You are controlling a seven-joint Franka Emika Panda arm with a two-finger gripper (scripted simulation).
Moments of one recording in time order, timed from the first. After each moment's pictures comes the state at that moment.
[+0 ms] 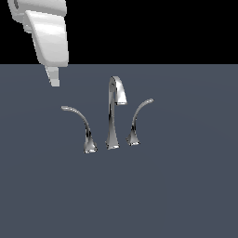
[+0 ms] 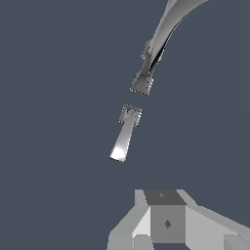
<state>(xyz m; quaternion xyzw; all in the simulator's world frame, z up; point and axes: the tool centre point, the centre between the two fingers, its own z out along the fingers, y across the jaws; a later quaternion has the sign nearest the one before) -0.104 0.155 0.252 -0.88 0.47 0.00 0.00</state>
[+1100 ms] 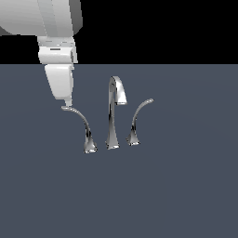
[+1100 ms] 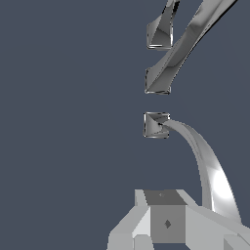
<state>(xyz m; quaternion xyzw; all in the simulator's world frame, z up) -0.036 0.160 0.178 -0.80 0.60 0.00 0.00</state>
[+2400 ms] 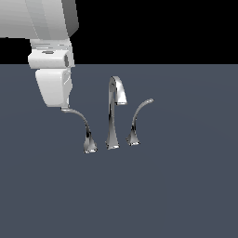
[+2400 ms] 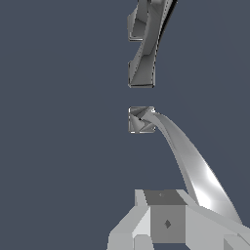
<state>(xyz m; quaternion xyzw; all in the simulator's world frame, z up) -0.064 0.160 0.170 -0.79 0.62 0.00 0.00</state>
